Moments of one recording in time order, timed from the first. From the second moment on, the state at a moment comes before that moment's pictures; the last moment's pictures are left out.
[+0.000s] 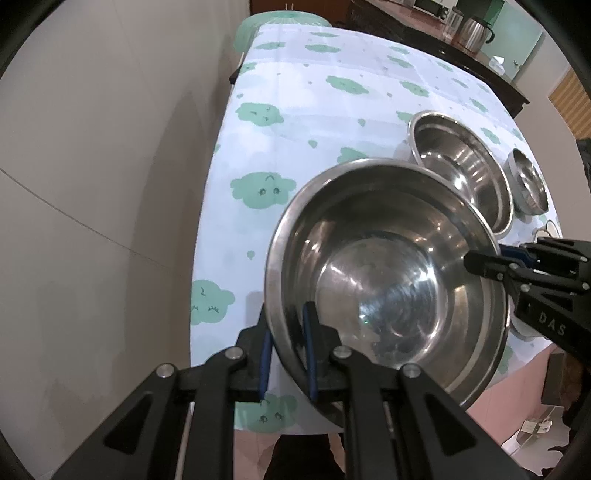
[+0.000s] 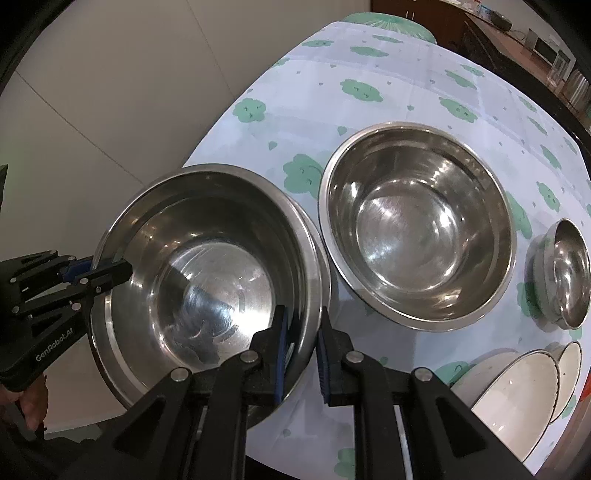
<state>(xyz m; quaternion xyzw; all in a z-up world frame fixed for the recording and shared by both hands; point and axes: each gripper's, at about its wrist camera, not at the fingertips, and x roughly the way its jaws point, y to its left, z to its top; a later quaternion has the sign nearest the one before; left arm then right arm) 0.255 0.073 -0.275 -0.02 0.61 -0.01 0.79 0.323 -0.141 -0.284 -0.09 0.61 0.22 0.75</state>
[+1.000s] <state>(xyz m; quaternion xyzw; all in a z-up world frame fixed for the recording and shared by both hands) 0.257 0.069 -0.291 -0.01 0.63 0.00 0.78 0.326 -0.137 -0.292 -0.12 0.61 0.23 0.75</state>
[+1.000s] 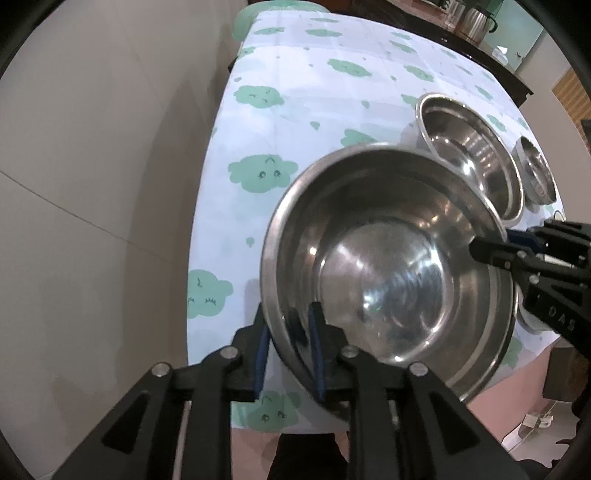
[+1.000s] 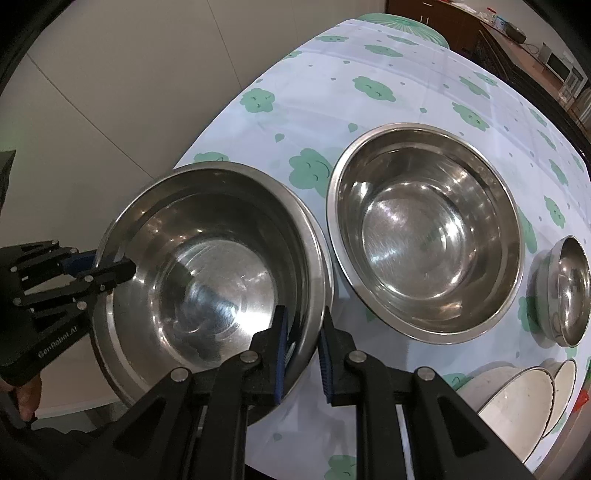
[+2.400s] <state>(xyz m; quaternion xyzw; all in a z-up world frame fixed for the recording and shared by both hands) 0.305 0.034 -0.252 0.01 0.59 -0.04 0.81 0.346 -0.192 -0.268 -0.06 0.59 0.19 0.78</state>
